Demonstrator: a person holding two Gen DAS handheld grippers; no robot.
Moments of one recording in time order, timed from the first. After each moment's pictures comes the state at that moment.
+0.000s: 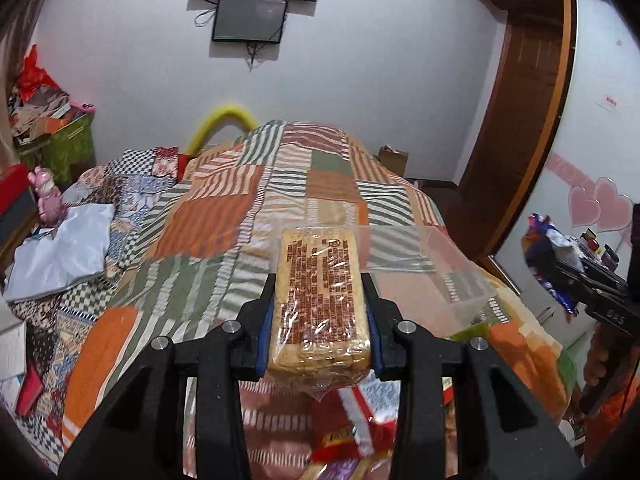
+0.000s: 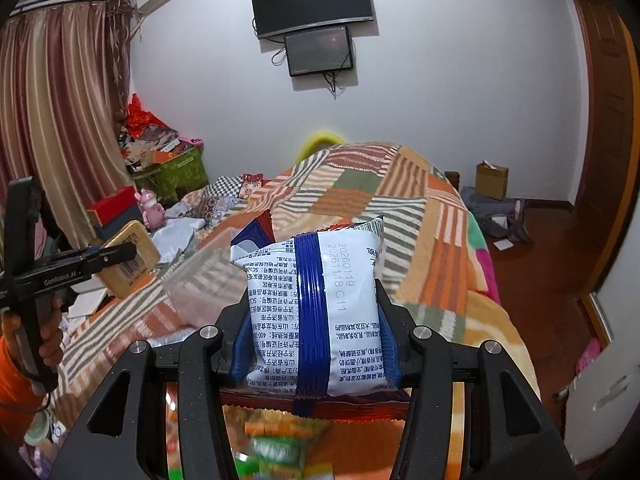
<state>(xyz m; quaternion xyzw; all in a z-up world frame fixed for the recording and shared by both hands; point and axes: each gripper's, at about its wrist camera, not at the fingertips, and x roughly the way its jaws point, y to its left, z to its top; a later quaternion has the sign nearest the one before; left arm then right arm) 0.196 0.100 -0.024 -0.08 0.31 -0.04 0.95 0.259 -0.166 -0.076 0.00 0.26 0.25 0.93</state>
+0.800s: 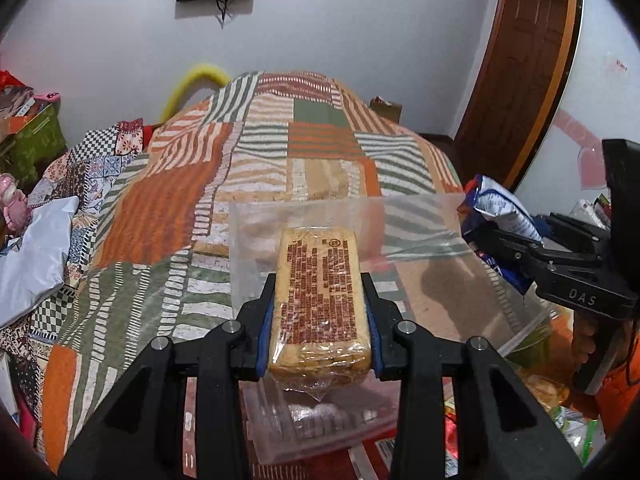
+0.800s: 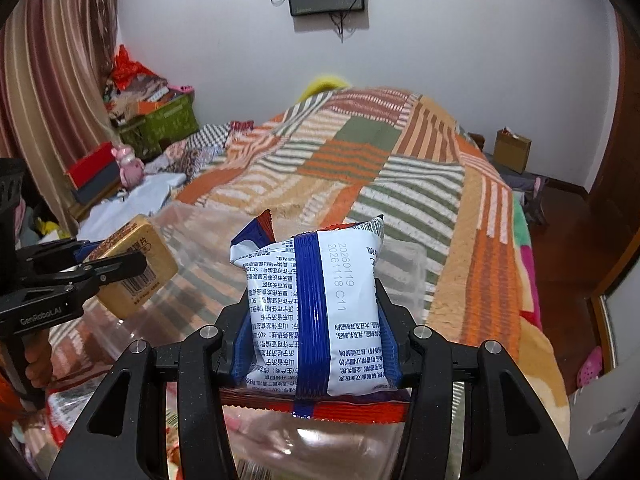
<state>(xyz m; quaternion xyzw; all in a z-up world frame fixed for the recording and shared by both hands) 0.305 0.088 -0.095 -0.04 0.38 -0.07 0.92 0.356 -0.111 -0.128 -0.06 0.34 0.25 0.90</state>
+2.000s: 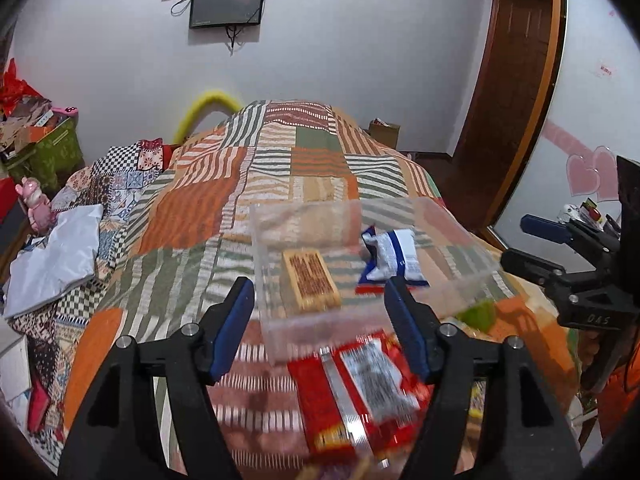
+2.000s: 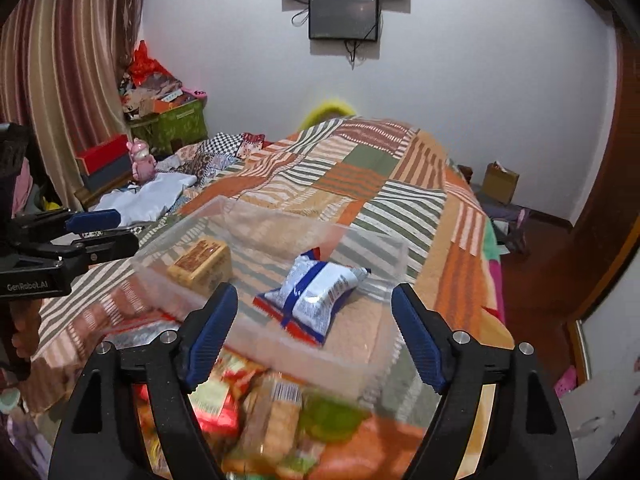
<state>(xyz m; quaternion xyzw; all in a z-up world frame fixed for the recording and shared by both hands) 0.205 0.084 -0.040 -0.04 0.34 -0.06 0.94 0.271 -0.131 -0.083 -0.09 0.30 0.25 0.92</state>
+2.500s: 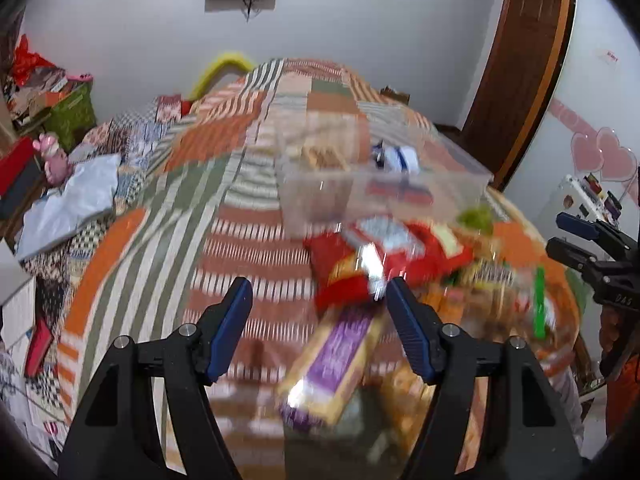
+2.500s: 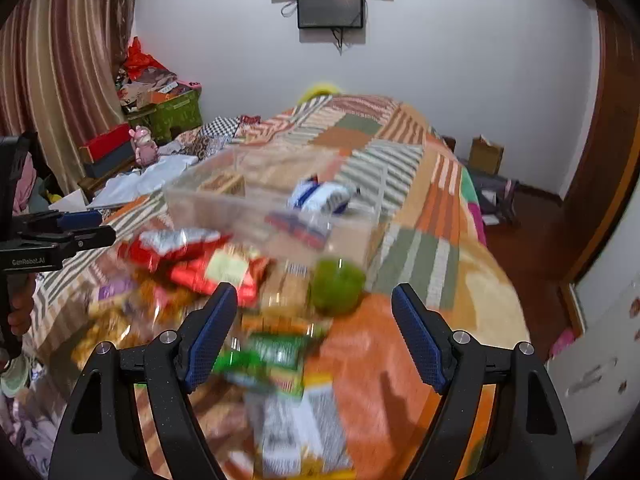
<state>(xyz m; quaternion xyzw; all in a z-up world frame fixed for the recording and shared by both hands) 0.120 0.093 -0.086 -0.05 0.40 -0.04 0.91 0.201 -0.169 -0.119 -0.07 0.34 0.23 0.91</state>
